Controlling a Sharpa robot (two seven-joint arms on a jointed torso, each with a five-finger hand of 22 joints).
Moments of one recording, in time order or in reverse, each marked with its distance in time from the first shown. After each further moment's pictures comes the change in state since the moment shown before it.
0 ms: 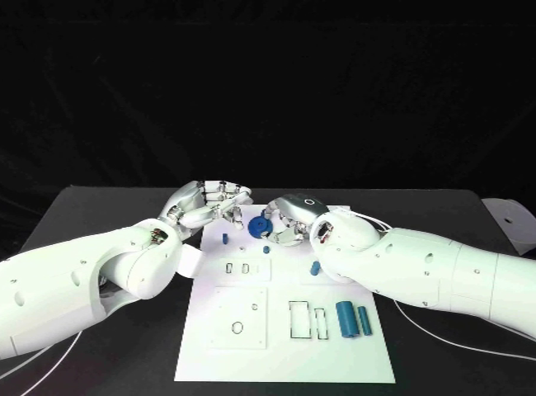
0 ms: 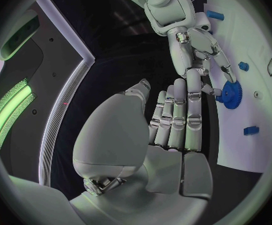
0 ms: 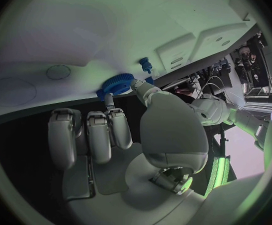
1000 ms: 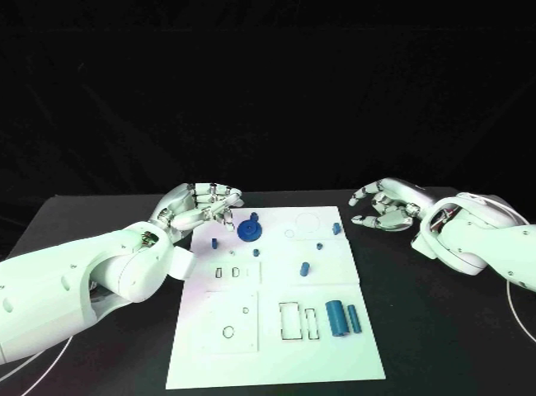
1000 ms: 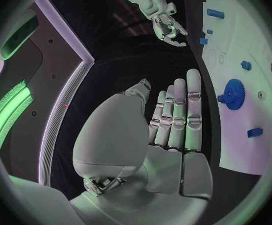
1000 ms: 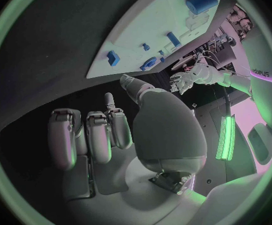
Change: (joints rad) left arm 0.000 -0.002 0.000 -0.019 0.001 0.003 -0.001; left_hand 0.000 0.000 0.003 -0.003 0.000 0.000 0.000 0.000 0.001 0.000 0.000 0.000 0.000 0.000 0.000 0.000 0.000 0.000 0.000 0.000 0.000 0.002; right arm 0.061 -0.505 0.012 0.140 0.346 0.082 0.321; right_hand 0.141 -0.004 0.039 -0.094 -0.034 0.031 -0.014 -0.045 0.012 0.002 -0.009 -0.006 0.000 0.000 0.000 0.000 0.000 0.000 0.000 0.000 0.000 0.000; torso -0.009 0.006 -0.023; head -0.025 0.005
